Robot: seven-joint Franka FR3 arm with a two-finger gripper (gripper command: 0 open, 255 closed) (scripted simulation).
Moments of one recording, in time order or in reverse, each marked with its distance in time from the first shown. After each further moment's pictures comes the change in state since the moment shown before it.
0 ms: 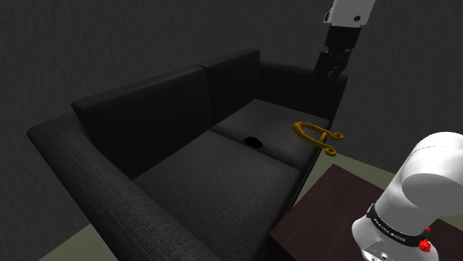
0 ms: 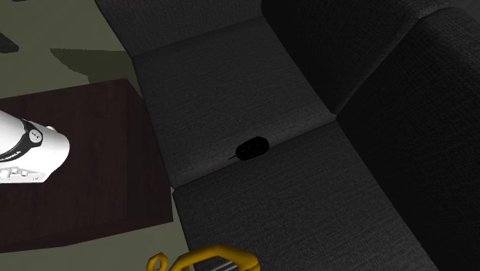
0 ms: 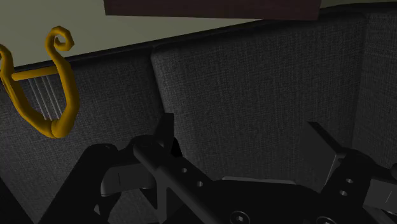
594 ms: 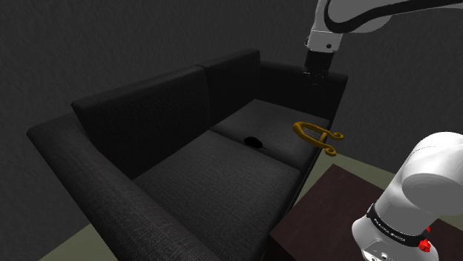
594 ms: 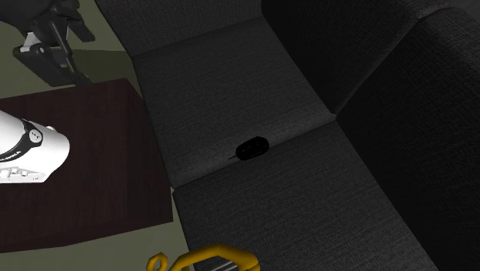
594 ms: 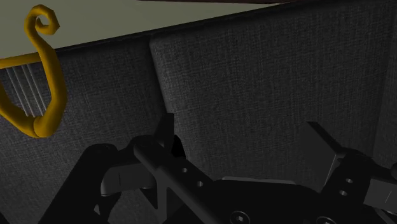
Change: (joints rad) arm -0.001 0.166 -0.040 -0.068 -0.002 0.221 -0.042
